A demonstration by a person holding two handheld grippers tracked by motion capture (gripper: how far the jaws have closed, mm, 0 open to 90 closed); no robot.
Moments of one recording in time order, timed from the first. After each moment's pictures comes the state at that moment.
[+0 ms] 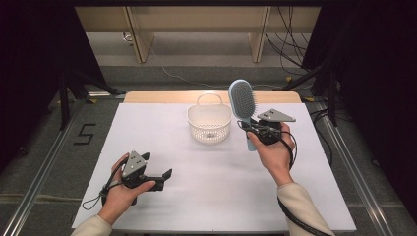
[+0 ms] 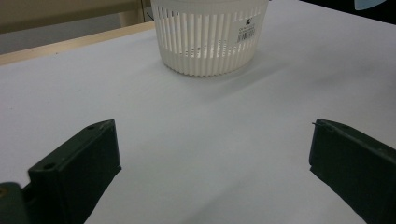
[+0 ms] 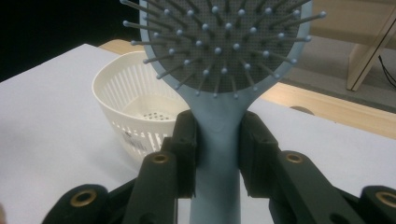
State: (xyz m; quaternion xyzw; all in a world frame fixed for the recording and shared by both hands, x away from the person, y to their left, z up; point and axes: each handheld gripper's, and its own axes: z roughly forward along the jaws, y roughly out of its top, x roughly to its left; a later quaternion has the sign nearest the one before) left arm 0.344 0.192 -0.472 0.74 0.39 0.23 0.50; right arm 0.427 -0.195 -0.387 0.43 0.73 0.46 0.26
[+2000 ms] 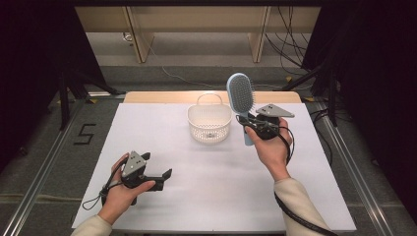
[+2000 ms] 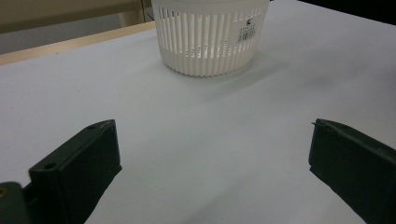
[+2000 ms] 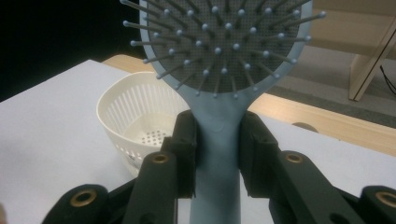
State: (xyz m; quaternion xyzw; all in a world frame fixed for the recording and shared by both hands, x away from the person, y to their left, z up) left arm 0.344 0.193 -0.472 0.74 0.39 0.23 0.50; right arm 0.435 -0.188 -0.377 0.42 0.72 0.48 0.27
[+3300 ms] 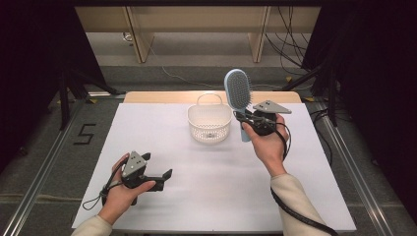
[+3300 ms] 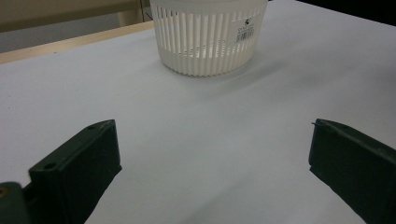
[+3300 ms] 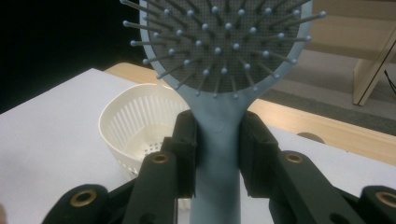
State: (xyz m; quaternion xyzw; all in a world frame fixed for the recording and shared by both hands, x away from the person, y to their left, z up) left arm 0.343 0.192 -0.472 0.74 0.39 0.23 0.50; right arm 0.444 -0.181 -0.374 0.42 0.72 0.49 0.27
